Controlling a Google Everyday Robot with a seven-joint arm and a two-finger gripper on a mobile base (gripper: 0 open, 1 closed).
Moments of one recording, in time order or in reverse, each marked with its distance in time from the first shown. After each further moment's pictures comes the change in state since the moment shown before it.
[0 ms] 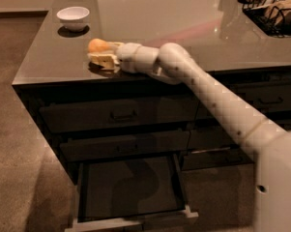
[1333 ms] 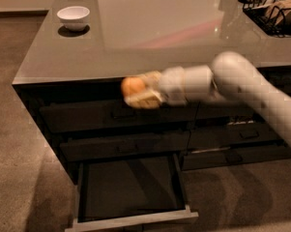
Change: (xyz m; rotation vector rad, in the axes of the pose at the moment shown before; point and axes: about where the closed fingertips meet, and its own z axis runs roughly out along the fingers) arm 0.041 0.101 -0.175 -0.165 0.283 -0.139
